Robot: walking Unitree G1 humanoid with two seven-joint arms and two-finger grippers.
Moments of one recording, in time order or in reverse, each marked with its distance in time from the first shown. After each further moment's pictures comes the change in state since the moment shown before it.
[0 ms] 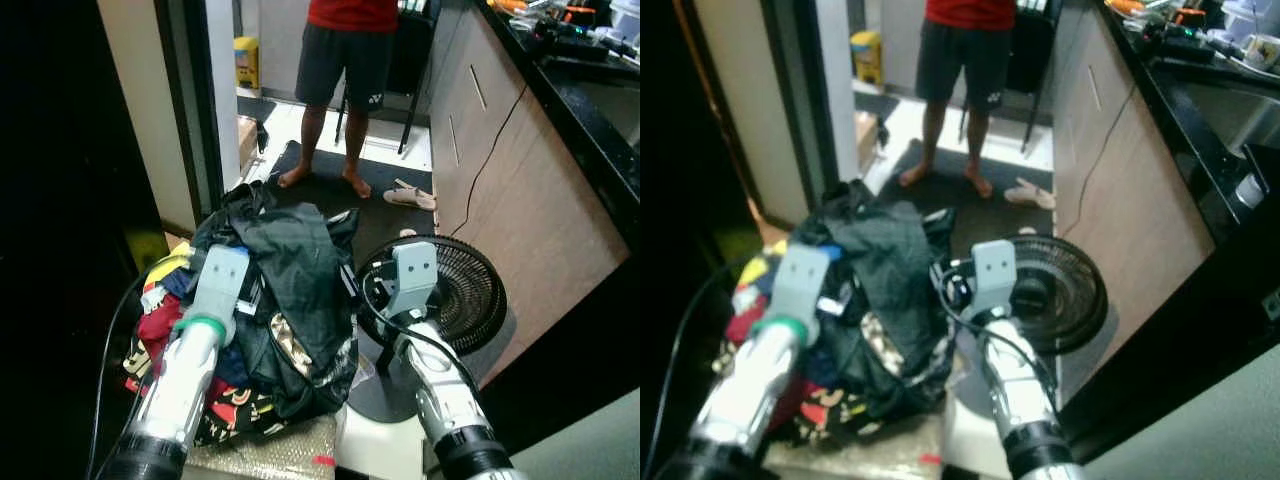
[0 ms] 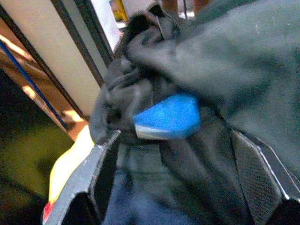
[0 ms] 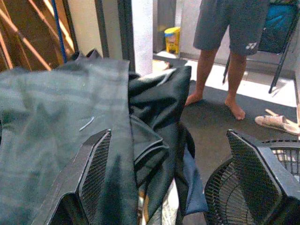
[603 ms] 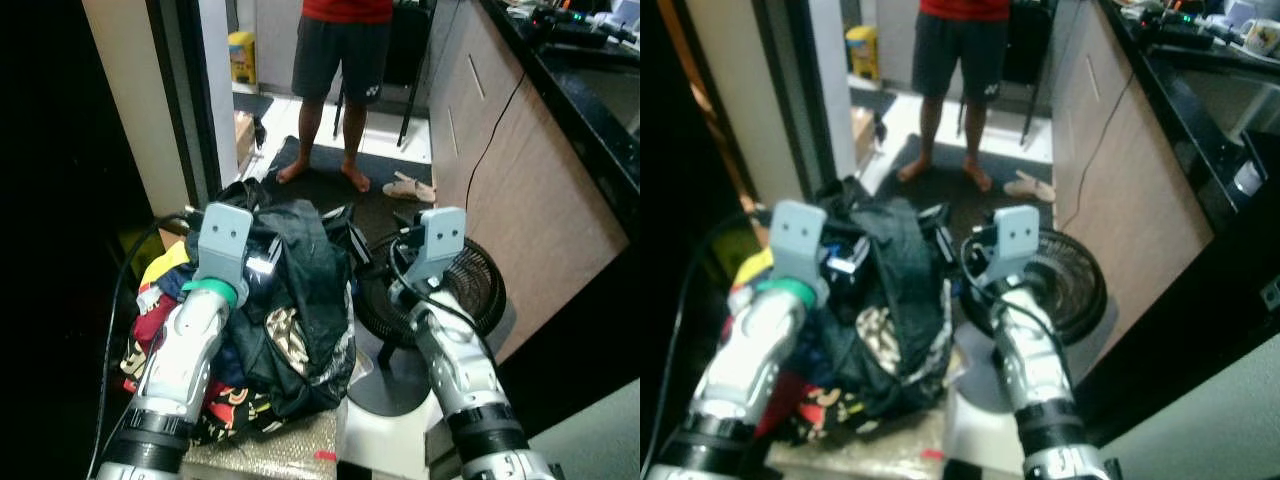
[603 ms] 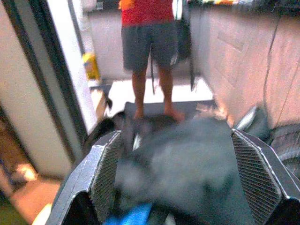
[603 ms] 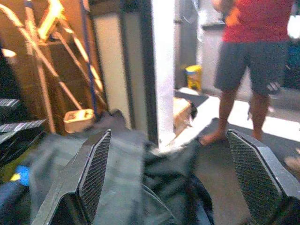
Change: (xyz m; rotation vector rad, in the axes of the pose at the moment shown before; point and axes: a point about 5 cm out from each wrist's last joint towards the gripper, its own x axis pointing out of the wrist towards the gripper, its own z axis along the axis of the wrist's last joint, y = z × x) left arm -0.020 -0.003 0.072 -0.188 -0.327 -0.126; right arm 0.014 0.004 0.056 0.043 -0.180 0.172
